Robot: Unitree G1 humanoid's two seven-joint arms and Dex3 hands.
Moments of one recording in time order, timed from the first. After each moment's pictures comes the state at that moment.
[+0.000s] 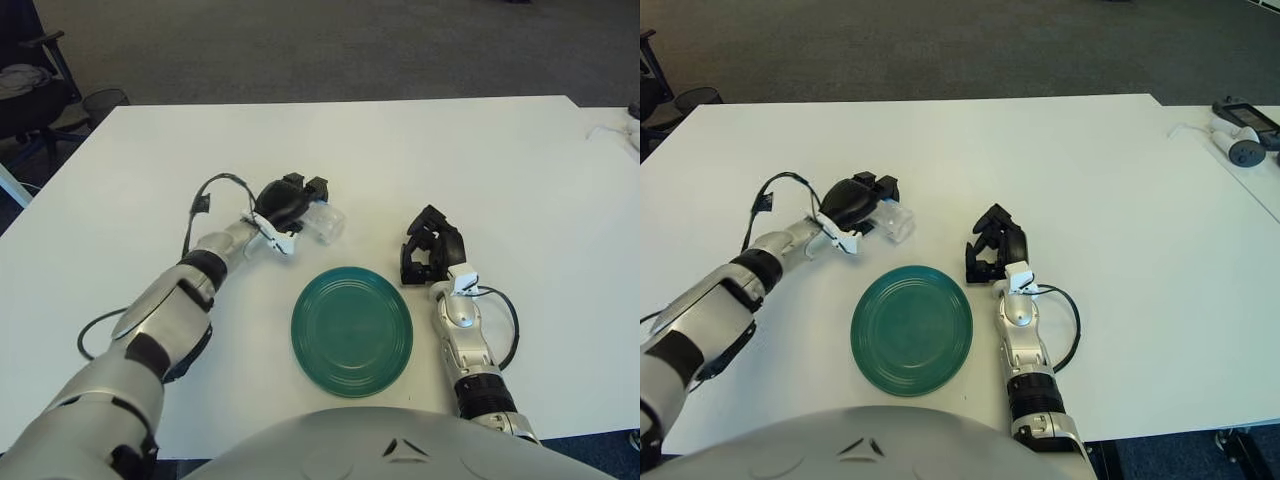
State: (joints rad) left arm -0.70 0.35 -0.64 1.07 0.70 -0.66 0.50; right arm -0.01 0.06 0.01 0.36 -0.08 -0.42 -0.11
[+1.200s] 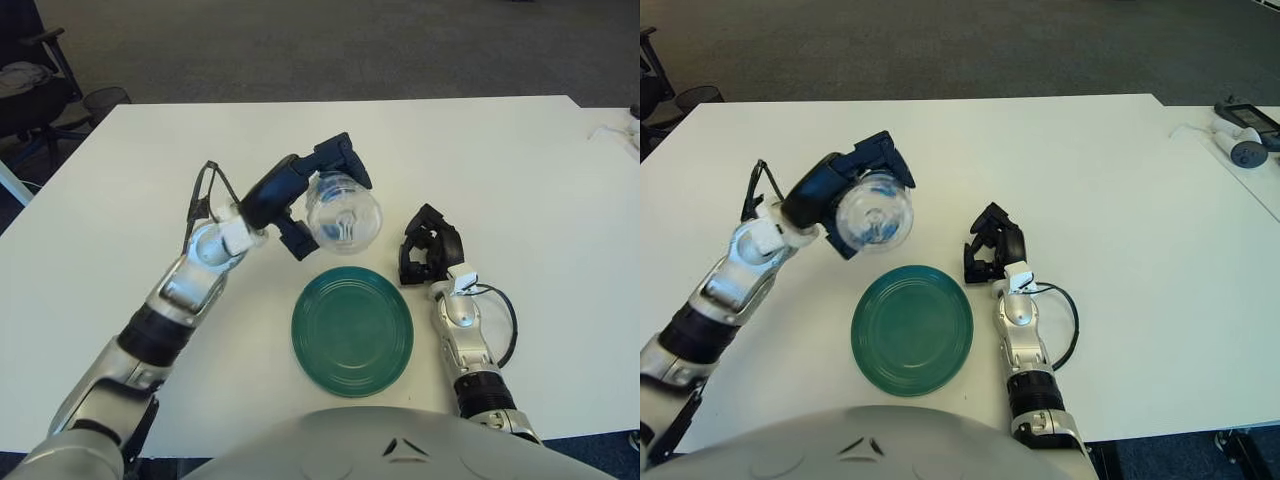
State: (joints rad) left arm -0.27 0.49 -0.35 -0.31 -0.23 -0.36 -0.31; right arm -0.02 0.07 0.01 0.37 -0.12 -0.43 -0.17
